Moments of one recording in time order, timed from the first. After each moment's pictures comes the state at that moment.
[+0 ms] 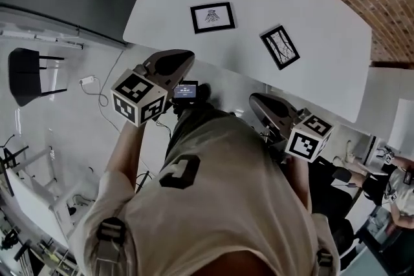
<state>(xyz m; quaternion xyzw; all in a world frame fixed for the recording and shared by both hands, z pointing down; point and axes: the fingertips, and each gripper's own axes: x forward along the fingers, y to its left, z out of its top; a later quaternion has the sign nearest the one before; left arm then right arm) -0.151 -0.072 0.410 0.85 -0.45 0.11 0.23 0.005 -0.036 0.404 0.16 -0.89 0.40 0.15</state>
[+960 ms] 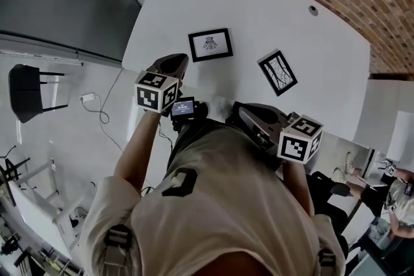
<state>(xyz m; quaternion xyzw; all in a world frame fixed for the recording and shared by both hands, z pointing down) -0.212 -0.168 0.512 0.77 -0.55 0.15 0.28 -0.035 -0.088 0.421 0.12 -0.89 0.41 0.18</state>
